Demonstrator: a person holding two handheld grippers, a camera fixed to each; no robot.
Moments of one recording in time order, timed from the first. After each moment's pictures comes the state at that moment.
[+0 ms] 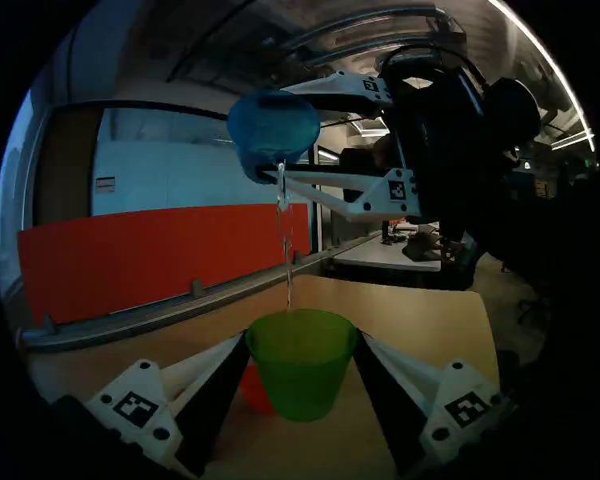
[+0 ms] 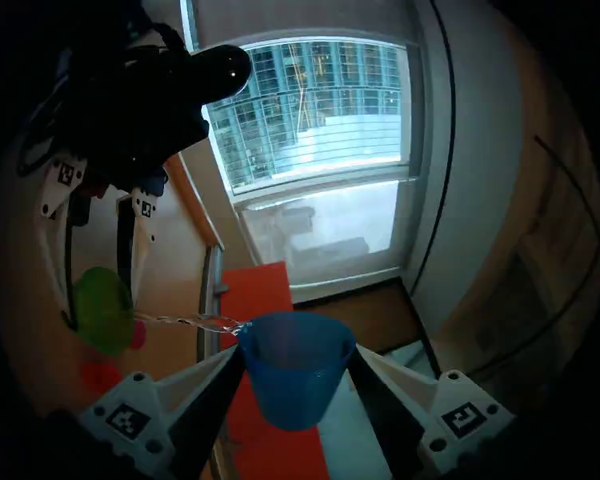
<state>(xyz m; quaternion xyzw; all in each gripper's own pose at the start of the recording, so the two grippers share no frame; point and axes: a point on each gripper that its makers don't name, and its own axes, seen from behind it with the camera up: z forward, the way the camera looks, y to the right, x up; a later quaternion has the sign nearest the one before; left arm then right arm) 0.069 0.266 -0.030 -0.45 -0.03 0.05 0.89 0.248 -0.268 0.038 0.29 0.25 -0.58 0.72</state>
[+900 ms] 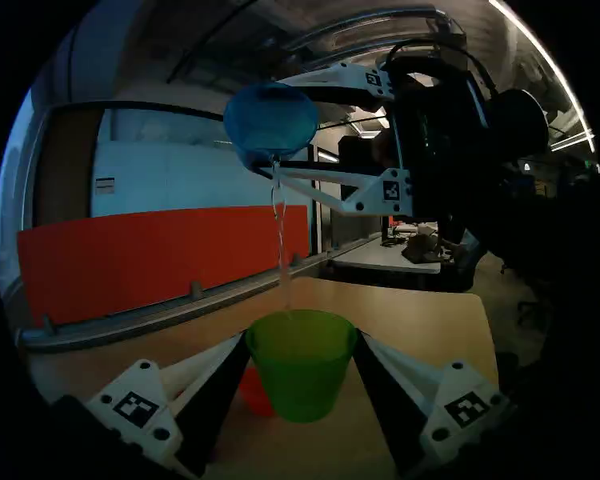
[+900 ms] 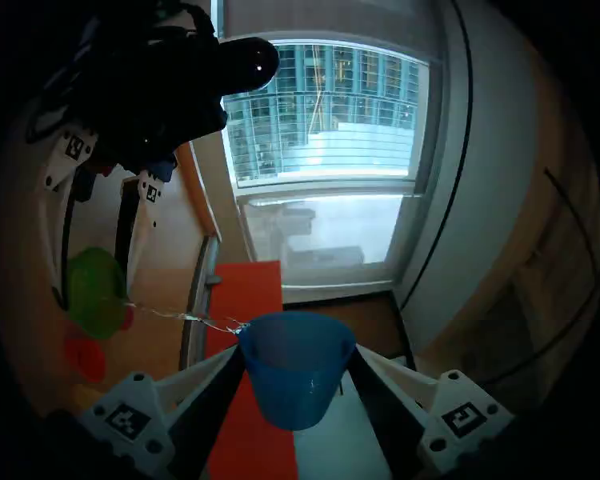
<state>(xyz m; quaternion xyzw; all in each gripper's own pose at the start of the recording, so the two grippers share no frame) 0.072 0.269 -0.029 -0.45 -0.02 0.05 0.89 0.258 -0.272 0.037 0.27 0.27 -0.62 0.69</state>
